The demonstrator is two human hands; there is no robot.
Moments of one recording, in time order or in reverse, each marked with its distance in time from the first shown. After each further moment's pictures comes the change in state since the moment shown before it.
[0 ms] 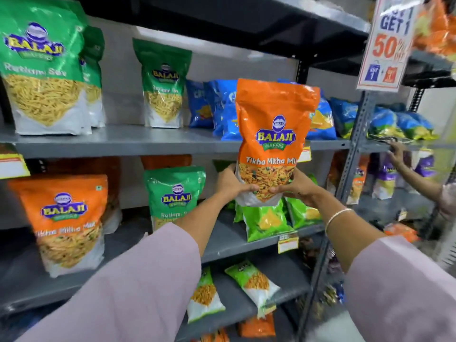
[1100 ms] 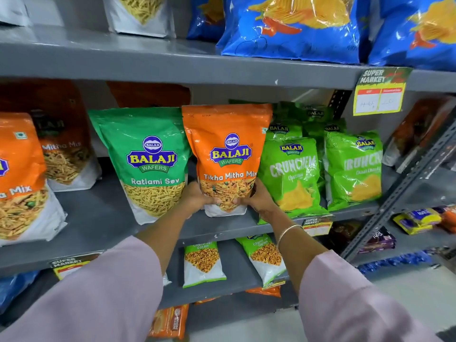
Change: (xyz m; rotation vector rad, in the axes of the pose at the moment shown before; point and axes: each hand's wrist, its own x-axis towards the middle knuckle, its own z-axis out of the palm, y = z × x) left_hand 0.077 -0.234 0.035 0.067 0.007 -0.514; right_hand 0.157 0.212 0.112 0.101 -0.109 0.223
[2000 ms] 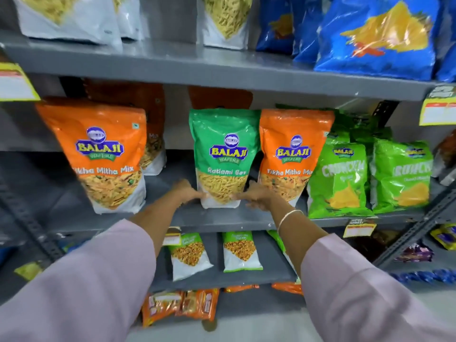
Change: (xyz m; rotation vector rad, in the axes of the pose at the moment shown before) left_hand -0.045 -0.077 -0.160 0.294 0.001 -0.308; right_hand -0.043 -0.051 0.146 -0.339 -0.306 0.249
